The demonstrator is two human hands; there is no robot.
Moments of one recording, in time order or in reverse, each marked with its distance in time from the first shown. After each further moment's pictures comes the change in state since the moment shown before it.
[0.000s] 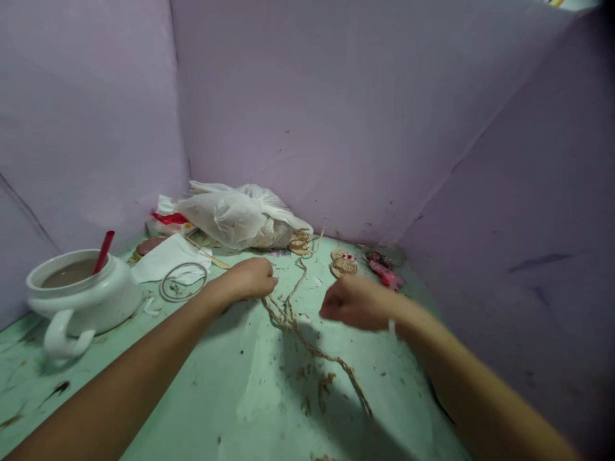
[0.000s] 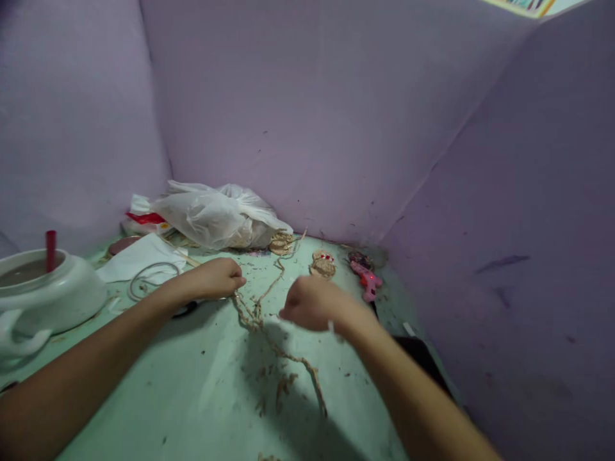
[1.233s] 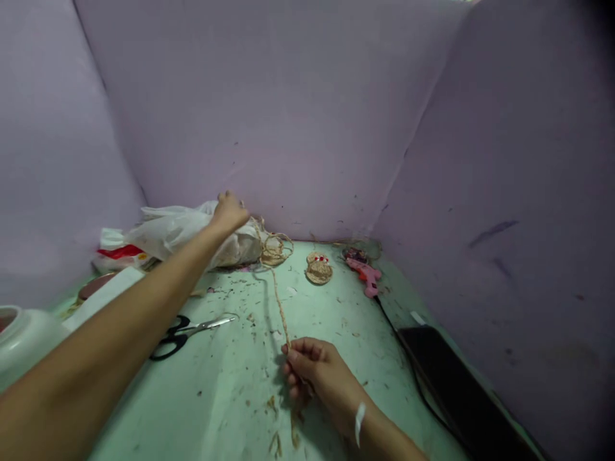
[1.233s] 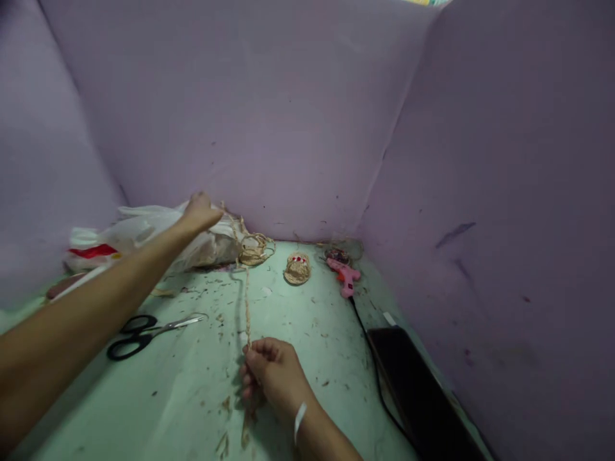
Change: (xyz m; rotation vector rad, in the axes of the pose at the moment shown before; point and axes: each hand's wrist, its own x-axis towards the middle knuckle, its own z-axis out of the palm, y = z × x) left_hand 0.120 0.043 -0.073 -0.536 0.729 0.043; right_hand -0.036 0.043 0.104 1.400 0.120 0.382
